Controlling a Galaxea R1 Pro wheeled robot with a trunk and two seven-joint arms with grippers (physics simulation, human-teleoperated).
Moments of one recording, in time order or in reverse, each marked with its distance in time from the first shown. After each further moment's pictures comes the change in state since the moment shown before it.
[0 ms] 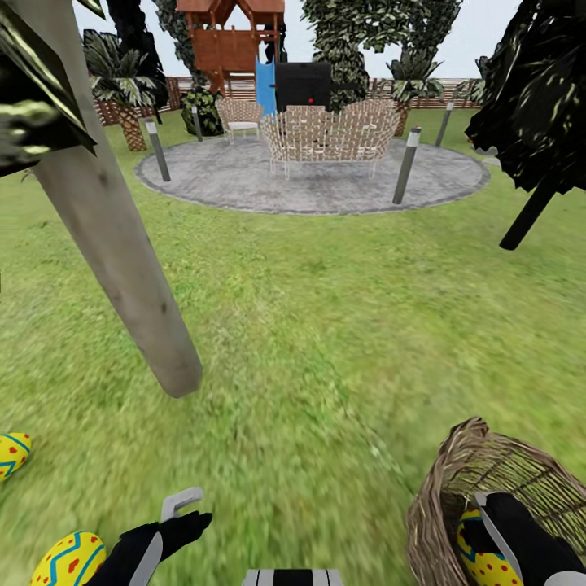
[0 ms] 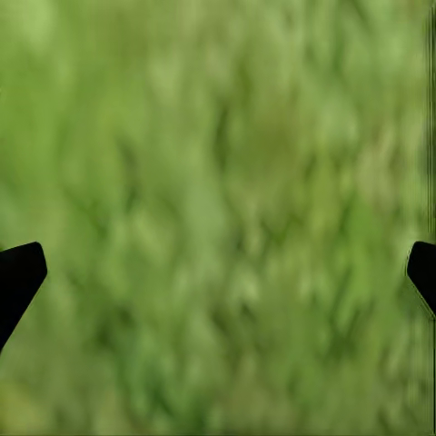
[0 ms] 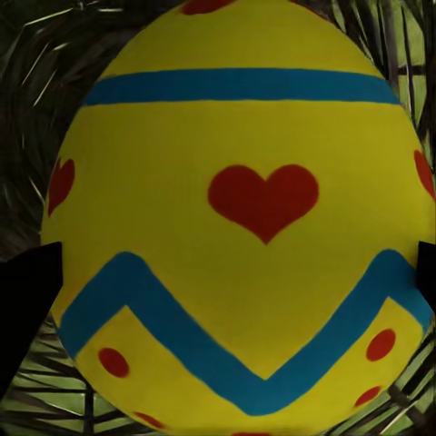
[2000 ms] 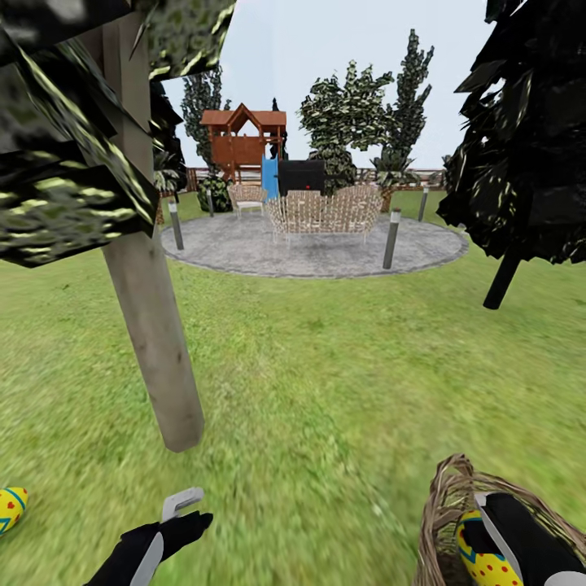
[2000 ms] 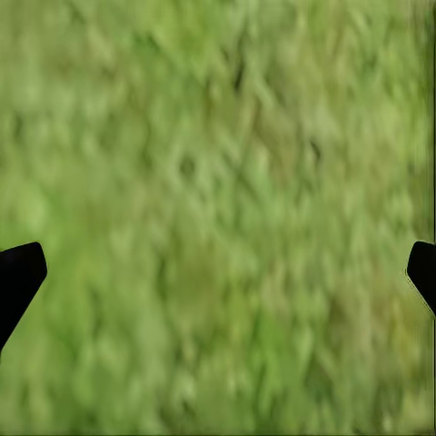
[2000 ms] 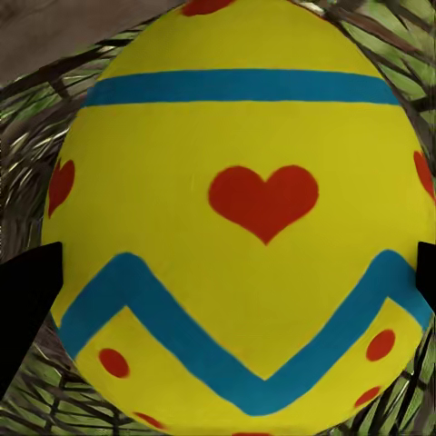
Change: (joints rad) left arm 0.000 -0.003 0.000 0.000 -0.002 0.000 0.002; right arm 0.000 0.000 0.001 0.000 0.000 0.005 0.000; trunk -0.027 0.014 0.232
